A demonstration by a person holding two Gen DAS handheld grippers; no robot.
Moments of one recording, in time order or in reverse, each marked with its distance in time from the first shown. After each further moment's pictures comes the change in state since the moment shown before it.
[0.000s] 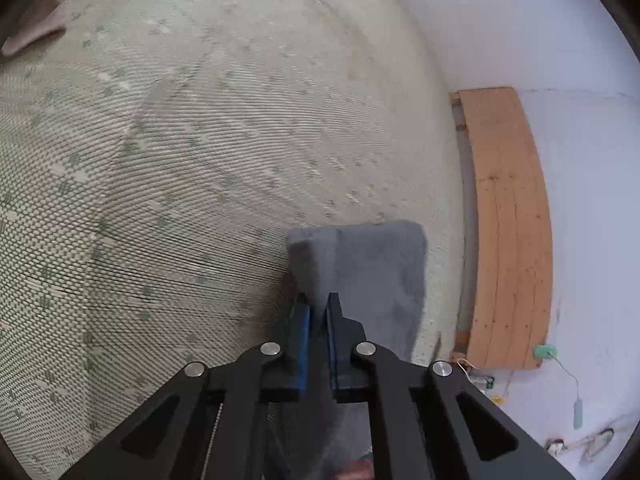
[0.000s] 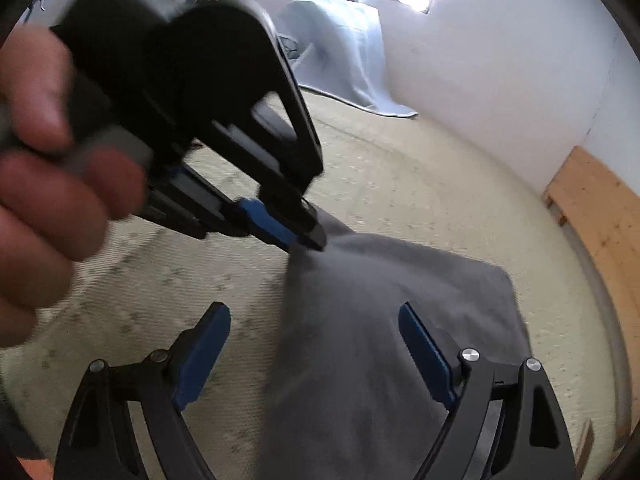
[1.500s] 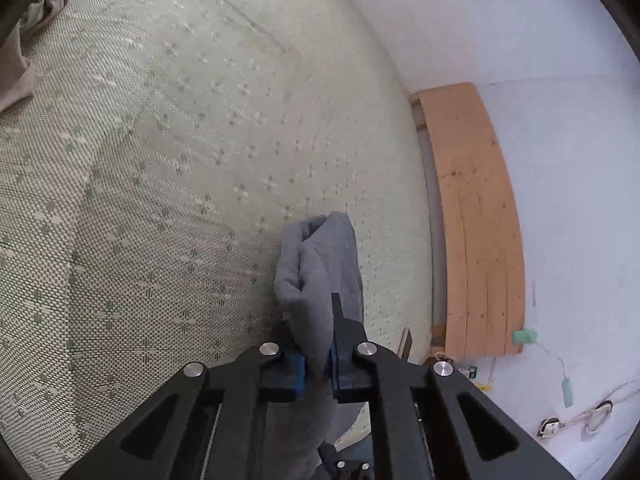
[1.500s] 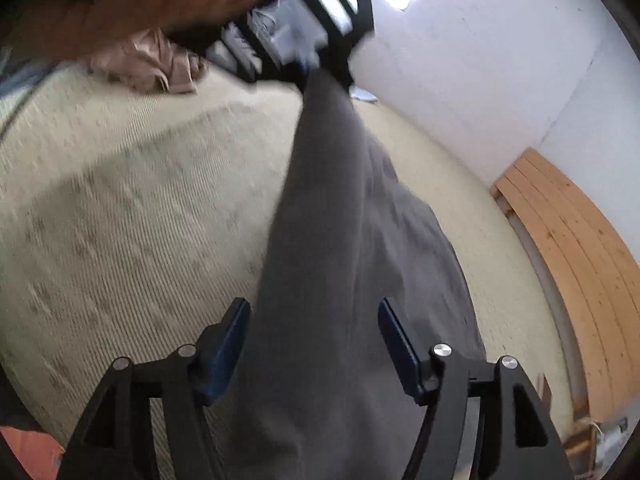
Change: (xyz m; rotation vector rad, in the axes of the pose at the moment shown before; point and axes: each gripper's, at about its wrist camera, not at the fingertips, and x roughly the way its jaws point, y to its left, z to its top) left arm -0.018 -0.038 -0.004 0.075 -0.043 -0.089; right arm -0.044 0.050 -0.070 -0.049 0.092 -0.227
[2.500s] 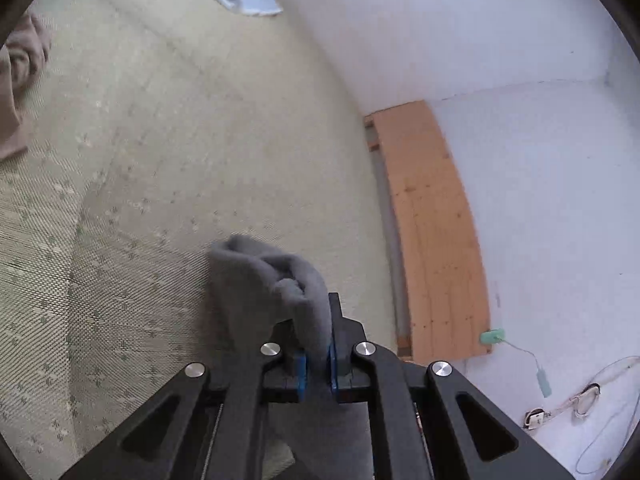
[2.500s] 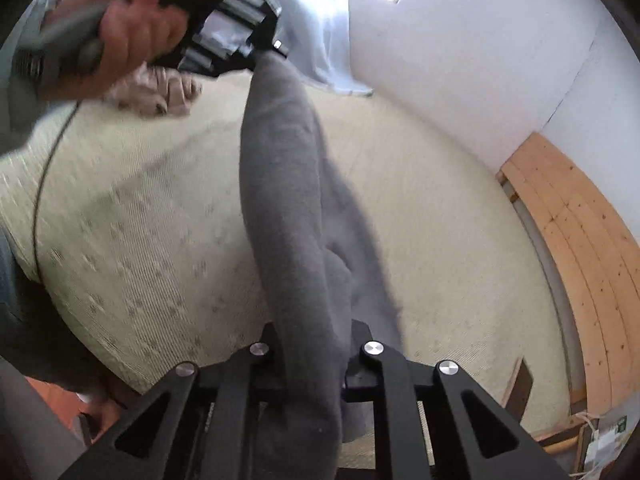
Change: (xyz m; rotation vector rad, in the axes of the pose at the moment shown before) left arm -0.034 -0.030 0.003 0.068 -0.097 -0.141; right arm -0.067 -0.090 0.018 0.039 -0.014 0.149
